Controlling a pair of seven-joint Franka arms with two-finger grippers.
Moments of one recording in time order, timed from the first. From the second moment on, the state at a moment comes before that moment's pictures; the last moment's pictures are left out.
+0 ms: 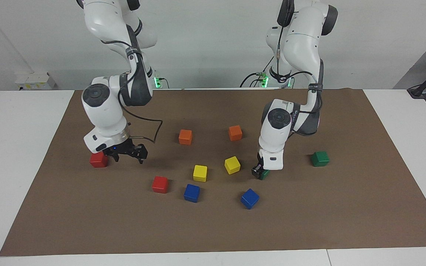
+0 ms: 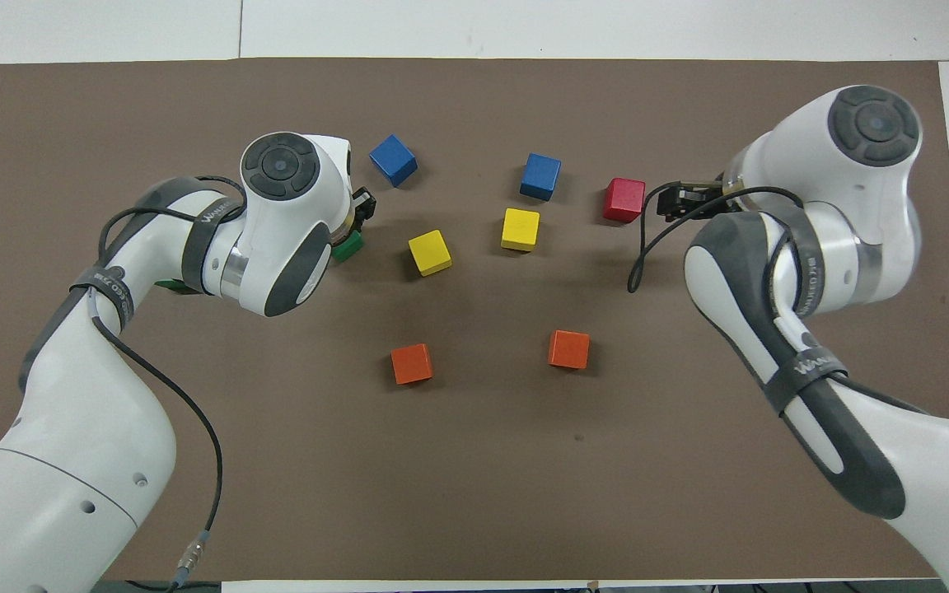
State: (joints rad) left arm -0.31 0.49 -0.11 -1.69 0.18 2.17 -1.09; right arm 0.23 0.32 -0.07 -1.76 -0.01 2.13 0.36
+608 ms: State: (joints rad) left arm 0.08 0.23 -0.09 -1.79 0.03 1.96 -0.03; right arm 0.29 0.52 -0.06 -1.65 0.01 2.26 0.49
